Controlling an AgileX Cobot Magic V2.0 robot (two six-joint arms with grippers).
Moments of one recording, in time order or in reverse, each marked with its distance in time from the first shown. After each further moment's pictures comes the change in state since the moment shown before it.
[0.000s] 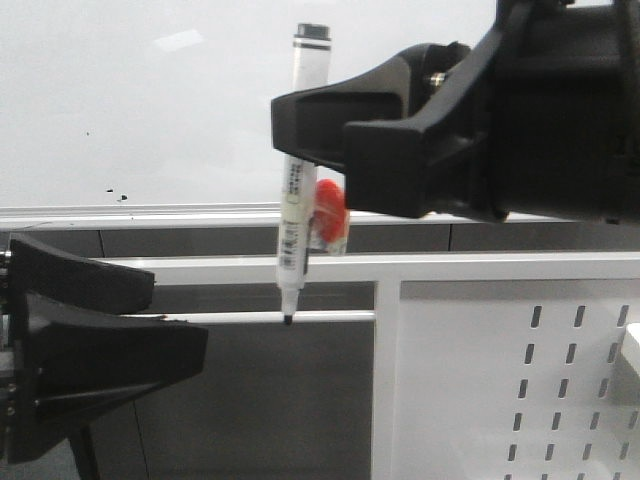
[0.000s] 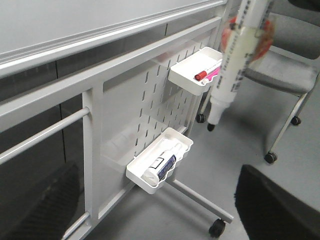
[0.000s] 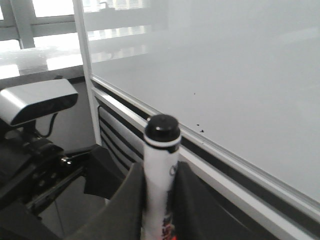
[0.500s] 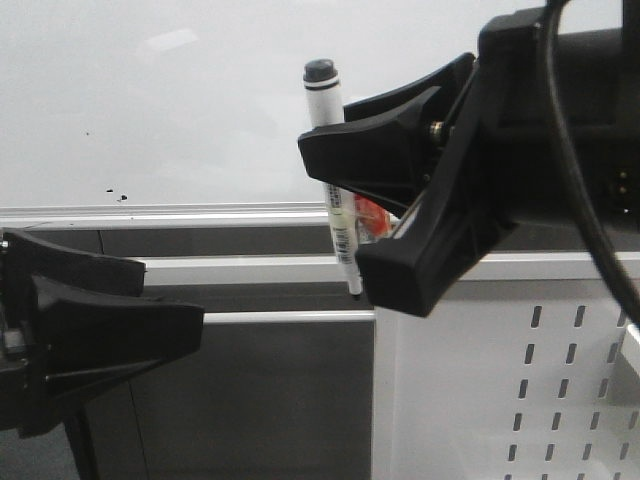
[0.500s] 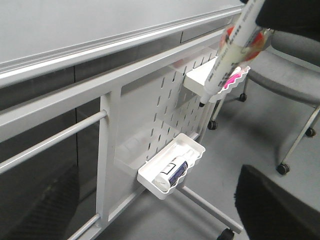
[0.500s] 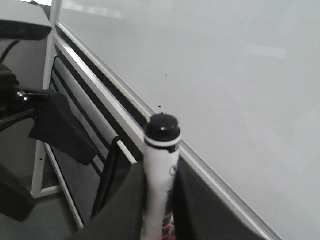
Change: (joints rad) left arm 0.000 0.000 0.000 -0.067 0.000 0.000; right arm 0.000 0.000 -0.010 0.095 0.091 -0.405
